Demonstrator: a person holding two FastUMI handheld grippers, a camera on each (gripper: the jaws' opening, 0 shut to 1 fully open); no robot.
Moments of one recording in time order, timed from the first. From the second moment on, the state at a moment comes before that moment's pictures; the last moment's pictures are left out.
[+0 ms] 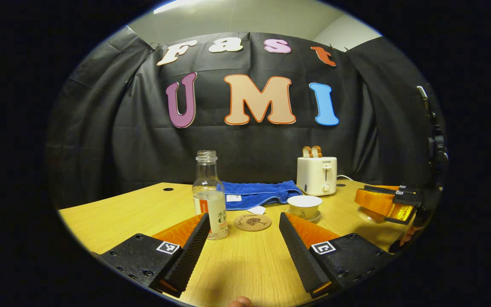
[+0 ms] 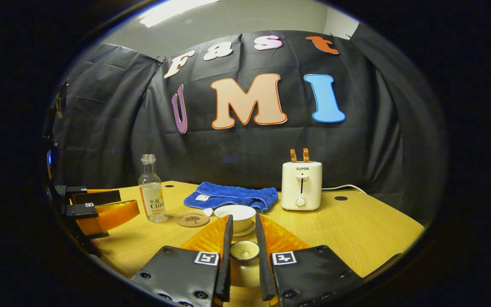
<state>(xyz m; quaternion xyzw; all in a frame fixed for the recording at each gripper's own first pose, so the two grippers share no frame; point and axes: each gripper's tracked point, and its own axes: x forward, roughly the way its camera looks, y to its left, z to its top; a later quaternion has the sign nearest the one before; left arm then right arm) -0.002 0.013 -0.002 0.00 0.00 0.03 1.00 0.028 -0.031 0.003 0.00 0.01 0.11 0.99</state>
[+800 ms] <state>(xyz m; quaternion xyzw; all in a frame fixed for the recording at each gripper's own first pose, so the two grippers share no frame) 0.087 0.084 -0.003 0.01 -0.01 0.14 0.99 0.027 -0.031 0.003 0.00 0.01 0.11 0.99</state>
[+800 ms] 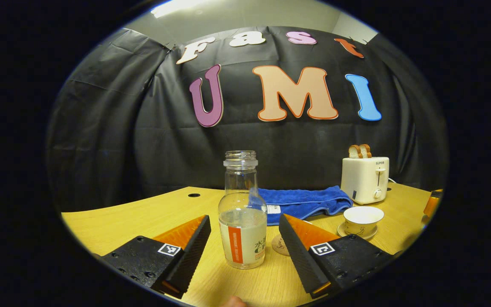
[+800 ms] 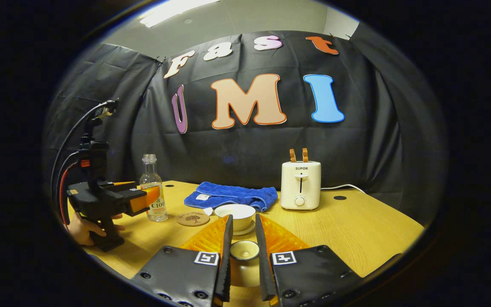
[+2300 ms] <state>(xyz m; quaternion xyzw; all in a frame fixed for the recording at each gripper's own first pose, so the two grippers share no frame) 0.169 0.068 -0.015 0.23 0.04 0.04 0.97 0.028 -0.045 0.002 0.00 0.01 0.09 1.00</state>
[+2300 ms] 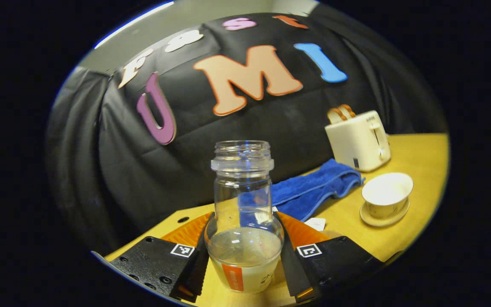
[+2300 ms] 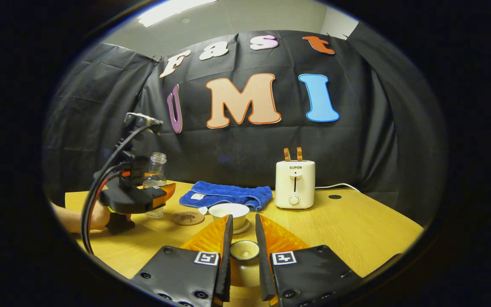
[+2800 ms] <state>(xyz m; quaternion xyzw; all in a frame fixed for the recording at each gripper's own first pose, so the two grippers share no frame) 0.191 0.013 -0.030 0.51 0.09 -0.05 0.85 0.033 -0.084 0.003 0.00 0.01 0.05 1.00</state>
